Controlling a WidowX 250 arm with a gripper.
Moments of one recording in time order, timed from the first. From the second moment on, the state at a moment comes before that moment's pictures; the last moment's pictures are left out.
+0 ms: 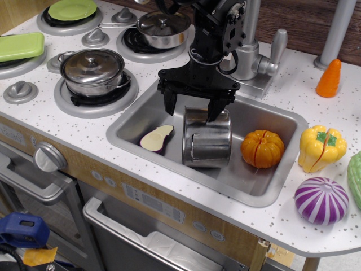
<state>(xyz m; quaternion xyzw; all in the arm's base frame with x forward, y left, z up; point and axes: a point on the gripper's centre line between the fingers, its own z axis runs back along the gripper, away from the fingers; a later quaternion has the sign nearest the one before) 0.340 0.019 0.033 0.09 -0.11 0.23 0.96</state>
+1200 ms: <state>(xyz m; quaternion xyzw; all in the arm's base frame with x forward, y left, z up) 0.323 0.019 0.011 -0.23 -0.19 0.30 0.91</state>
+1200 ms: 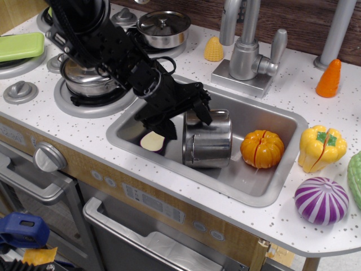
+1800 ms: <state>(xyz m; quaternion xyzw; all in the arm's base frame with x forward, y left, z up) 0.326 0.015 0.007 -0.32 -0.21 0.30 0.88</state>
